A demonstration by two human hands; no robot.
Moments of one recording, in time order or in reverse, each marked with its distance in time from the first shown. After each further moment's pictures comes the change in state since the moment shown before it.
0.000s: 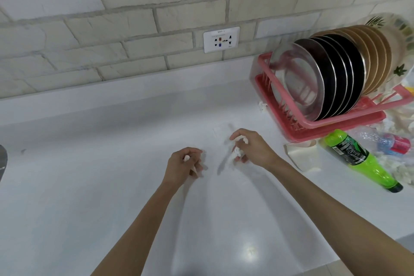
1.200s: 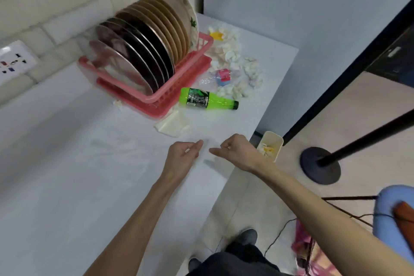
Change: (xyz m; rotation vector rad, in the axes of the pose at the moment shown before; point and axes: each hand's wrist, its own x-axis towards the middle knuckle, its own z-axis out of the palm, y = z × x) left_hand -0.074 0.043 0.245 0.258 -0.733 0.338; right_hand -0.237 0.101 -0.108 -0.076 0.507 0.236
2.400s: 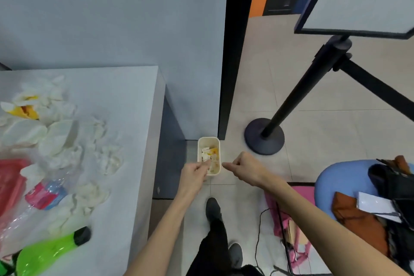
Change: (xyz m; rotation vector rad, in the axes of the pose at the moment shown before) left_hand 0.228 0.048 0.400 0.156 -0.484 -0.298; right_hand 0.021 0.319 -0.264 0.258 0.294 0.570
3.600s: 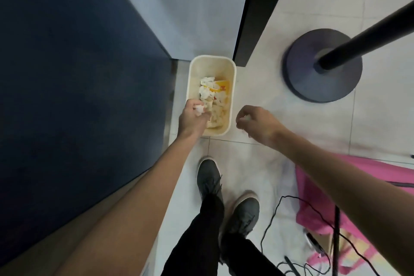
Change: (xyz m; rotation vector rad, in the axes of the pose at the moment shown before) left_hand 0.381 -0.334 0.124 0.094 0.173 -0.259; right_hand 0.370 0.290 0.161 0.040 -0.170 0.187
